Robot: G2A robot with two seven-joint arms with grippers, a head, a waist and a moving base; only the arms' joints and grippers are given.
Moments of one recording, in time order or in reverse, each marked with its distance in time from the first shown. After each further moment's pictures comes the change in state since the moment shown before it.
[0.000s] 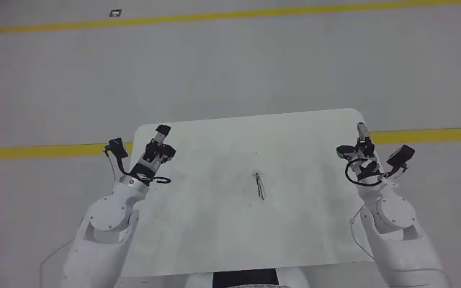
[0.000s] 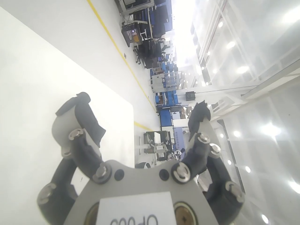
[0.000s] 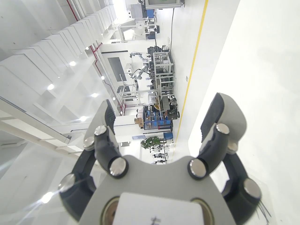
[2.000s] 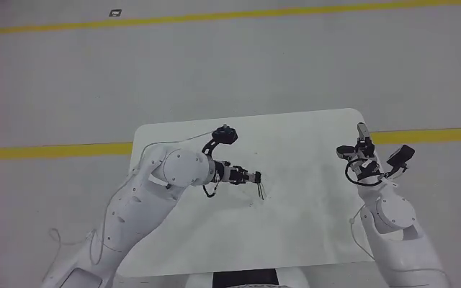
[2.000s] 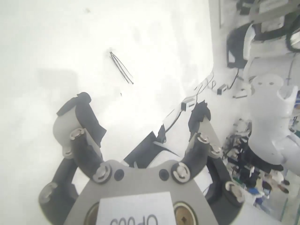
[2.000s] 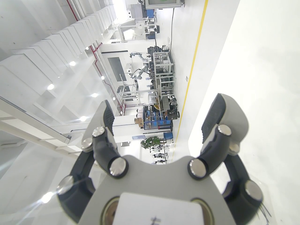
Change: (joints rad) left arm -0.683 -0.032 0.642 0.089 0.634 0.350 -1.014; right arm 0.000 0.000 0.000 0.000 0.000 0.000 0.000
